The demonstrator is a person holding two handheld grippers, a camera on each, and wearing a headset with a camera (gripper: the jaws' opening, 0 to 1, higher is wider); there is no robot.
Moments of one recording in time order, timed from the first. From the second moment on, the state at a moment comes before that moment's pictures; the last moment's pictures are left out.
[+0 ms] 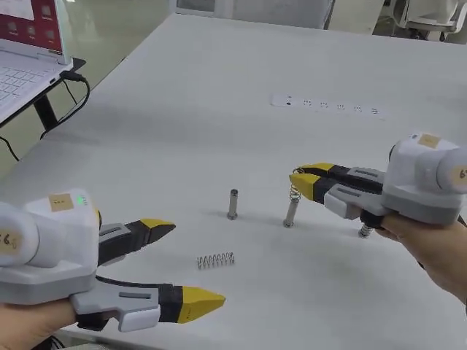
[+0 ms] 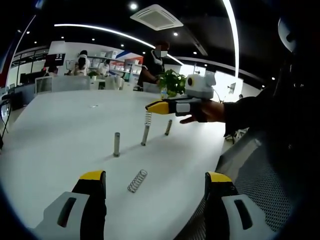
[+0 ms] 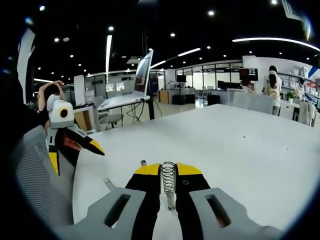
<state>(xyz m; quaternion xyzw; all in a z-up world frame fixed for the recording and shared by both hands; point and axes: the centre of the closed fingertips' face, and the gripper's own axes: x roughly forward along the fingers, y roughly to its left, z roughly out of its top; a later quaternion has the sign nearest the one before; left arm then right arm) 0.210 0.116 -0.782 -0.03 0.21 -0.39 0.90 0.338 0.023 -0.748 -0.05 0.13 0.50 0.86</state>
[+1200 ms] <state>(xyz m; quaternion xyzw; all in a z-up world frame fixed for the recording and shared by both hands) 0.209 0.115 -0.782 -0.03 0.22 -0.39 0.90 0.336 0.021 -0.764 -0.03 0.14 0.50 0.85</state>
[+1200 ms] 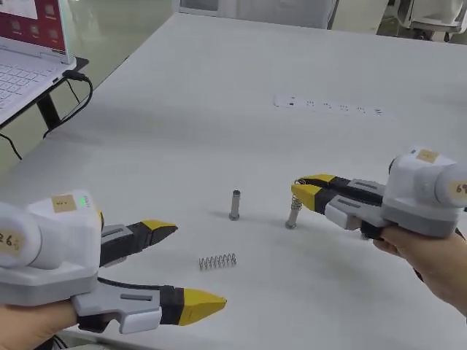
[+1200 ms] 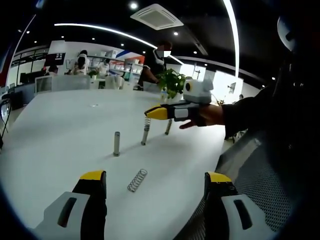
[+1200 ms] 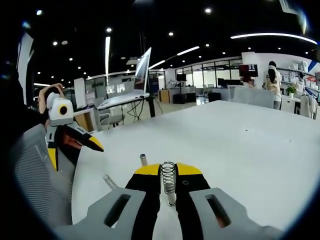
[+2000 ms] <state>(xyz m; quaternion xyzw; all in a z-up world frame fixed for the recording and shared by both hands) 0.209 0.115 -0.782 -0.03 0.21 -0.39 0.90 0.334 0.020 -0.783 -0.04 0.16 0.50 0.85</state>
